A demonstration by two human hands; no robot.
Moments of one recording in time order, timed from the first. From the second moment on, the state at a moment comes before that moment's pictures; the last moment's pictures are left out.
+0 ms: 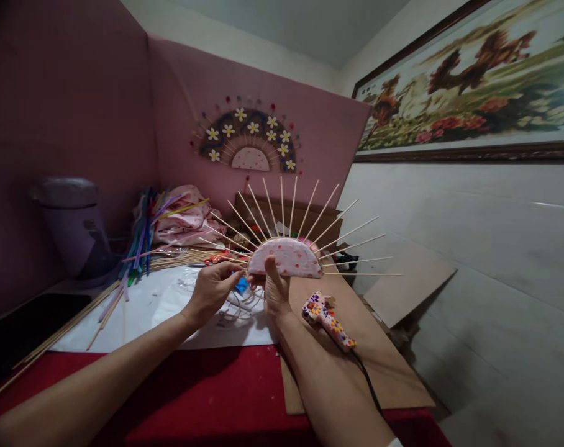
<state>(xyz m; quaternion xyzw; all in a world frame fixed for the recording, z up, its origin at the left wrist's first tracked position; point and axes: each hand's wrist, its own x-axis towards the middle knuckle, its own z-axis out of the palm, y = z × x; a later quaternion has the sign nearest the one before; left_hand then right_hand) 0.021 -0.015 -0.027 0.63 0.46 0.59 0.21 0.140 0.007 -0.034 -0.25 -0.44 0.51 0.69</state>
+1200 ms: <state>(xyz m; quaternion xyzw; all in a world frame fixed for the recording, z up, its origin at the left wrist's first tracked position) -0.002 -0.007 -0.025 0.80 0.46 0.36 -0.16 0.142 0.012 -0.031 -0.34 -0.35 0.67 0.56</state>
